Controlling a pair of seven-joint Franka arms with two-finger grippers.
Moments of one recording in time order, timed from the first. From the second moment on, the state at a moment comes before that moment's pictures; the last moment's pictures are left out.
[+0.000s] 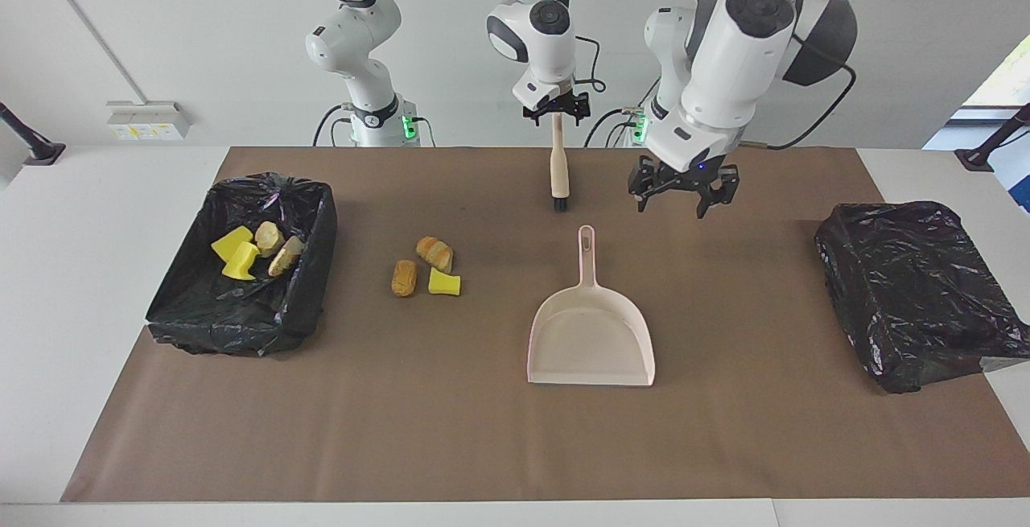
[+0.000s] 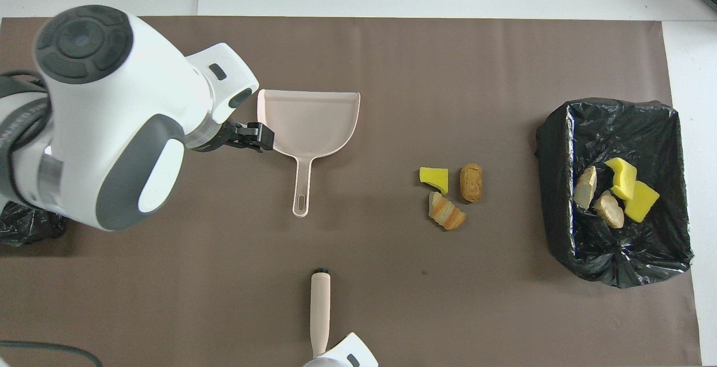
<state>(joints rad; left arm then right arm) -0.39 0.21 -0.05 -1.58 0.00 1.79 -0.29 0.99 -0.02 0.11 -2.32 0.40 2.24 0.94</state>
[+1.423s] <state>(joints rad) -0.50 0.32 -0.05 -1.86 0.00 2.21 -0.42 1.00 -0.12 0.10 -2.35 0.37 2.14 1.06</state>
